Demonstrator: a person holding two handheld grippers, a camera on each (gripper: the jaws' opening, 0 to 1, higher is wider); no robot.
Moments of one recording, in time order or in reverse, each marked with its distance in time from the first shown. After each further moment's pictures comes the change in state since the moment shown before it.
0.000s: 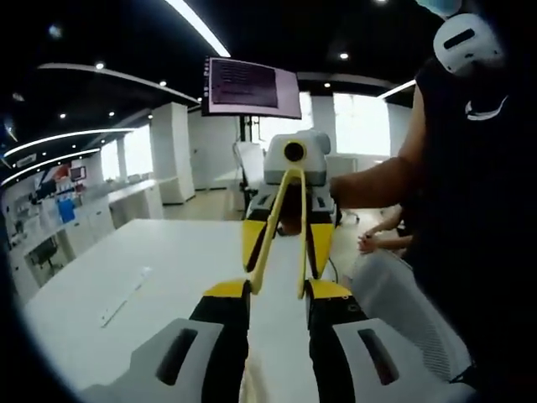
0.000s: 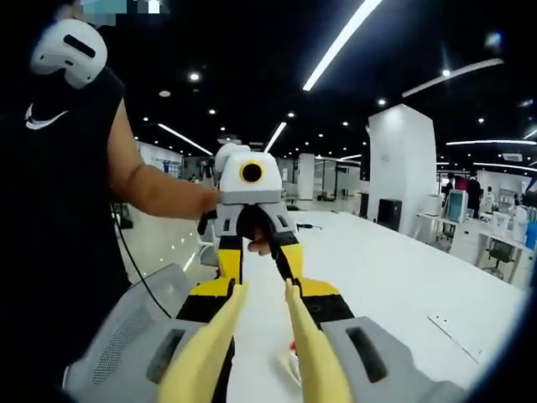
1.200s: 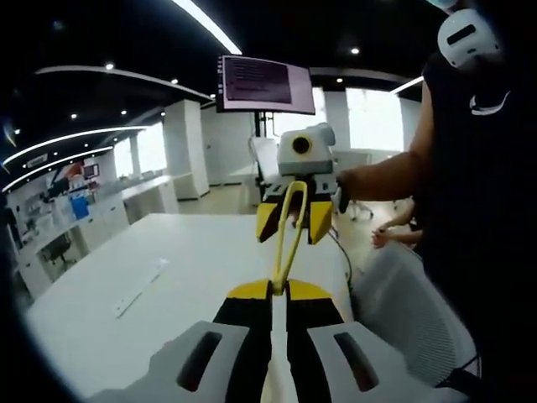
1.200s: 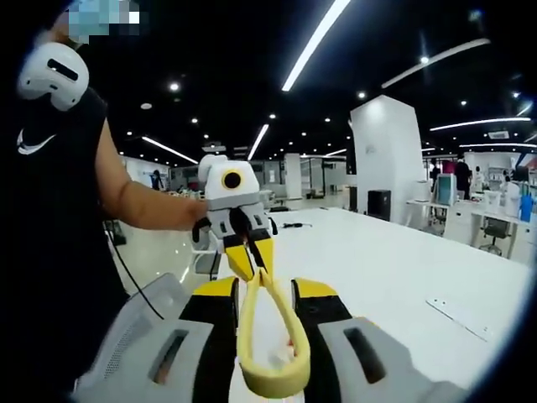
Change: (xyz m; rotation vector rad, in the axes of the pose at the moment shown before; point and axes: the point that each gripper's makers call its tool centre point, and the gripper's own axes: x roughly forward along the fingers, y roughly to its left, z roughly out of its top) left arm -0.020 0.016 -0.009 0.003 0.024 0.083; right arm -0.016 -0.017 0.000 0.096 -0.010 -0.067
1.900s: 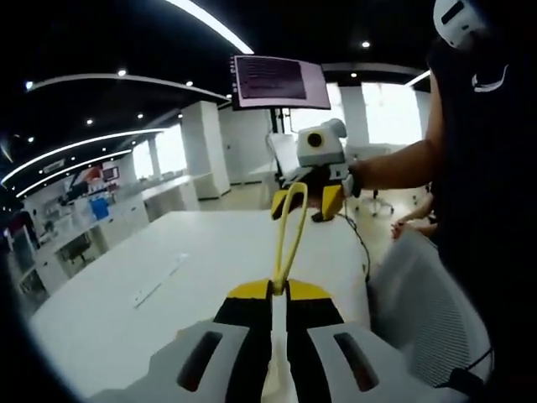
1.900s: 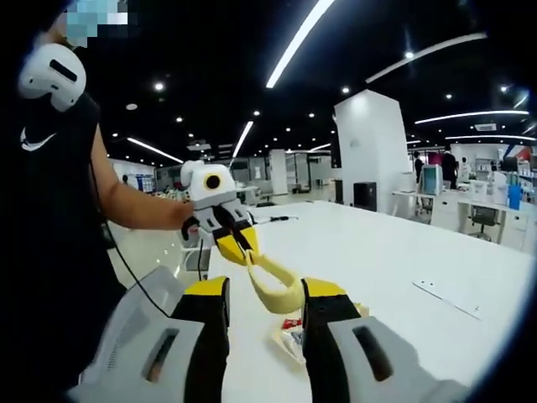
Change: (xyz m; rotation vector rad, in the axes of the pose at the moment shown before) left arm -0.010 0.003 -0.022 0.023 0.008 0.124; right arm -0.027 -0.007 -0.021 0.044 0.026 -0.077
